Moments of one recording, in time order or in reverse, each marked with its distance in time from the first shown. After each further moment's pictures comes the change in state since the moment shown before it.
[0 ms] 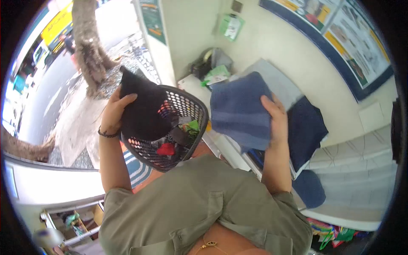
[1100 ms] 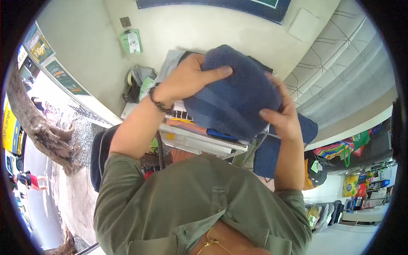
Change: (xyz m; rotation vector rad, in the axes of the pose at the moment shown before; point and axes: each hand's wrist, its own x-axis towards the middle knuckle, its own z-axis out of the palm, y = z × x) left_hand 0.022 0.042 0.354 0.028 -1.188 0.101; right_hand -0.120 -0.079 -0.108 -0.555 0.182 -0.584
